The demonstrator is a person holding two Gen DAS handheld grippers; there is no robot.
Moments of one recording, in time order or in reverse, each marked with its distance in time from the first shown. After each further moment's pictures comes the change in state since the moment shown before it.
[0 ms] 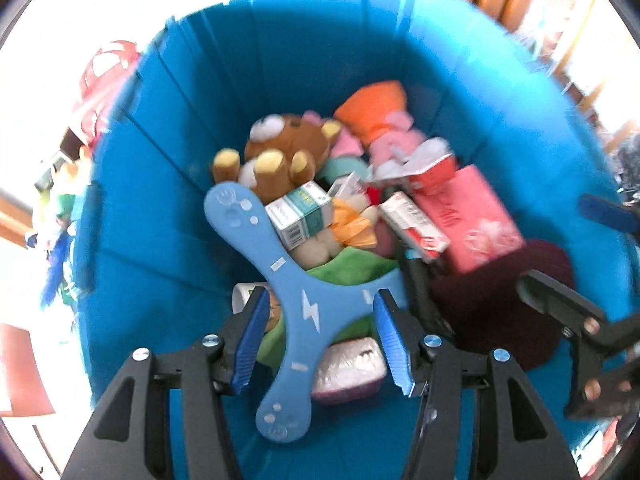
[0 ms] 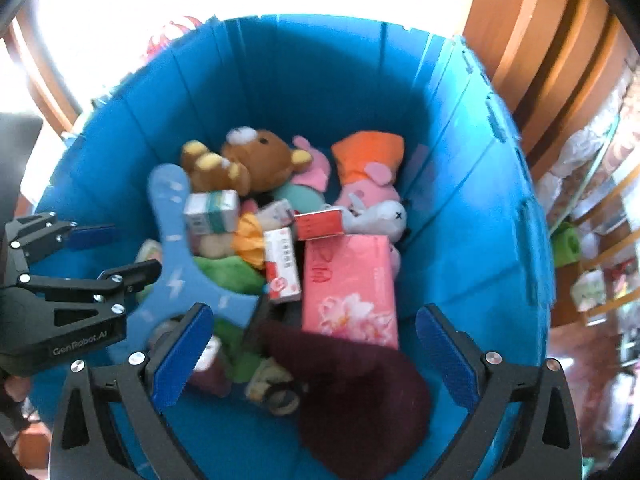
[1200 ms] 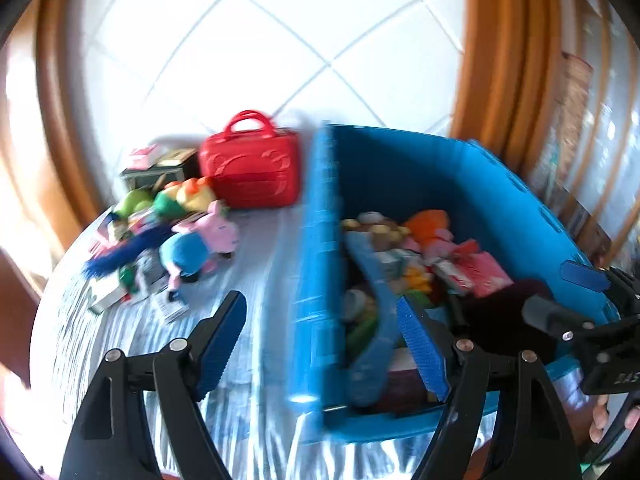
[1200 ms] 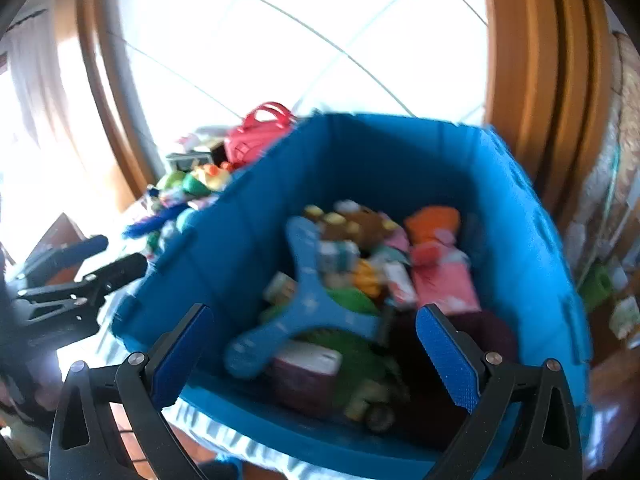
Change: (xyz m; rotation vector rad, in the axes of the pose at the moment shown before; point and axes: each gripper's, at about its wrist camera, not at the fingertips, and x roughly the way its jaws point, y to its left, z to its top) left arm -0.128 0.079 -0.189 -0.432 -0.561 0.200; right arm -0.092 0.120 -0.079 -0.063 -0.382 0.151
